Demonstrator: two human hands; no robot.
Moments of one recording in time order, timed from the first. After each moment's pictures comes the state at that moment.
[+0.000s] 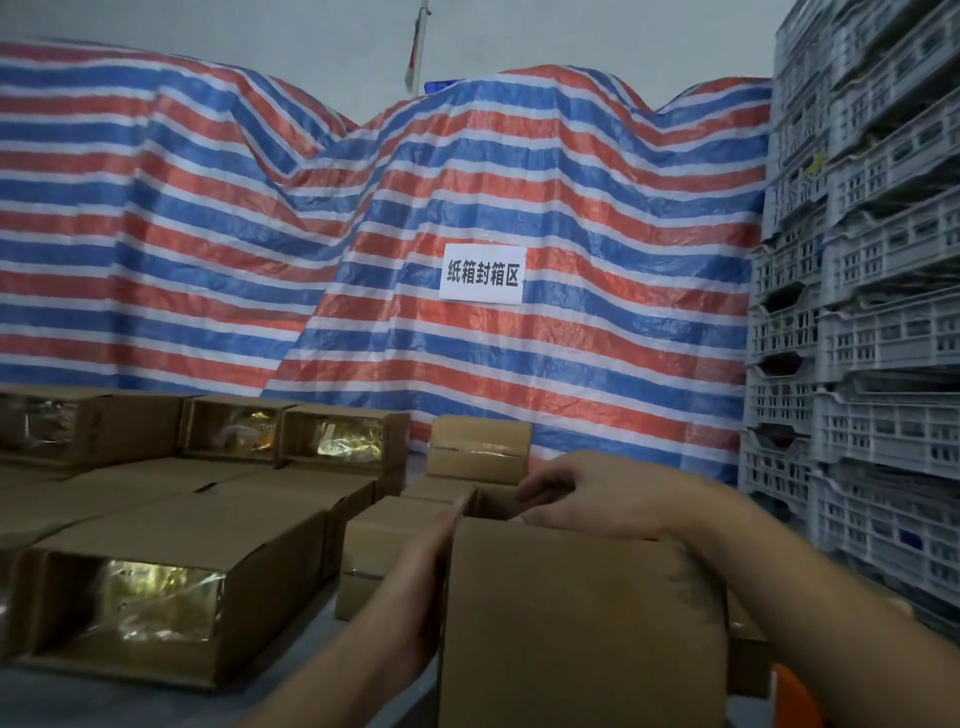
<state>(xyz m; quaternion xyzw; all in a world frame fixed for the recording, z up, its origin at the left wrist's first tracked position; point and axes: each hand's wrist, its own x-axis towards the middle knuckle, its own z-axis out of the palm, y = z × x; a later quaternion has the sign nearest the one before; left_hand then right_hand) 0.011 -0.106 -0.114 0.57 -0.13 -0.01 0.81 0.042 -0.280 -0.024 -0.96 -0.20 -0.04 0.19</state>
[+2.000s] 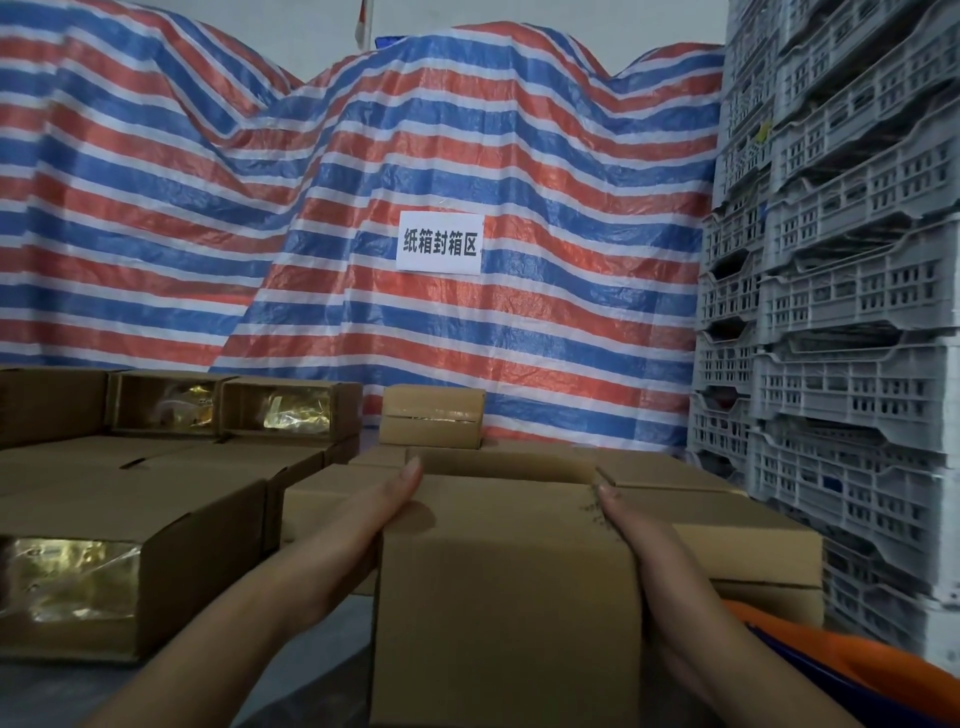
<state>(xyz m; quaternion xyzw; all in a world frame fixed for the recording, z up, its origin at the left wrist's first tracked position) 0.019 -0.096 -0.124 0.70 -0.19 0.02 0.69 0.034 -0.353 -0.143 -0.68 -0.12 -0.10 0.72</state>
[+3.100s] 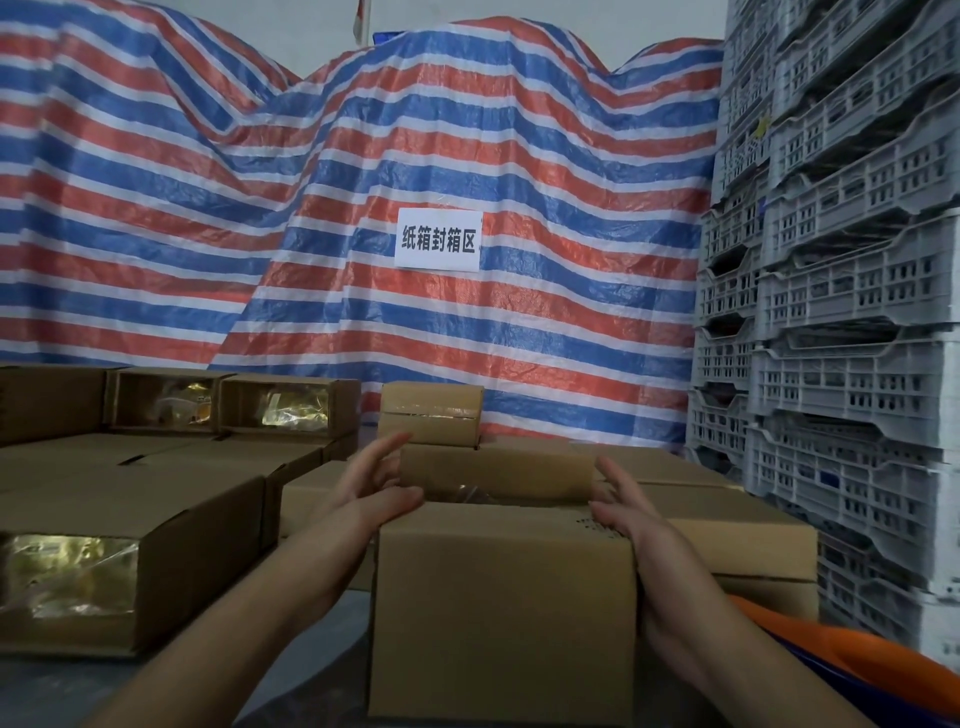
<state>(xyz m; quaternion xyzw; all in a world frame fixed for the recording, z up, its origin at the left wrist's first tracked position) 0.041 -0.093 -0.125 0.67 -0.21 0.09 0.71 0.021 -0.347 -0.129 -0.63 -0.10 -0.09 0.76</state>
